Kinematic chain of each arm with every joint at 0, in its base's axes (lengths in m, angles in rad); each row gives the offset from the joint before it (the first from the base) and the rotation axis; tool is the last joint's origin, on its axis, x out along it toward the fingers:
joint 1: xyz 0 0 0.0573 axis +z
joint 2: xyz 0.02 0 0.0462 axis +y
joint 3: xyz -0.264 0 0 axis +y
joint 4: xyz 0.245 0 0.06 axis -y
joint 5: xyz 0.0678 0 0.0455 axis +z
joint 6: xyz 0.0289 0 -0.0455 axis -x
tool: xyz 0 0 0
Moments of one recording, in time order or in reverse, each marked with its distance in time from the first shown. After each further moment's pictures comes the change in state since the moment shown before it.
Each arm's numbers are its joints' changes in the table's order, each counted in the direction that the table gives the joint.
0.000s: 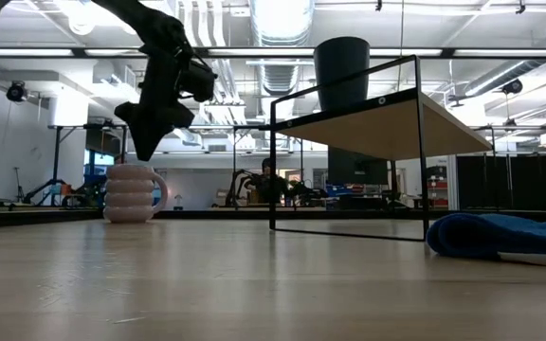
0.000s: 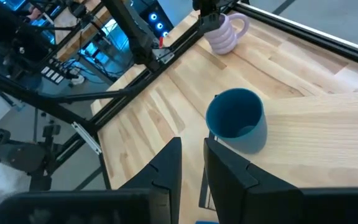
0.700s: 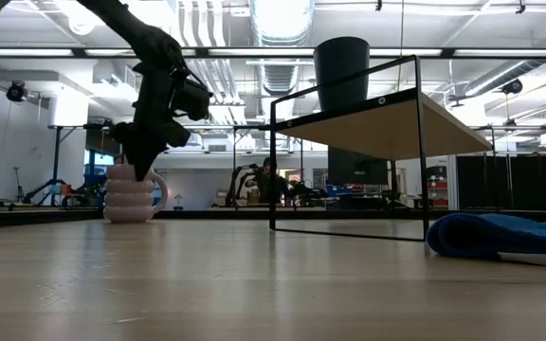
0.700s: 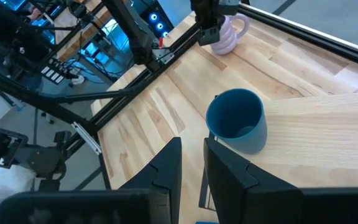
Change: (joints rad) left arm 0.012 0.000 0.158 0.128 -0.083 -0.043; right arm 0.000 0.000 0.000 0.001 0.000 0.002
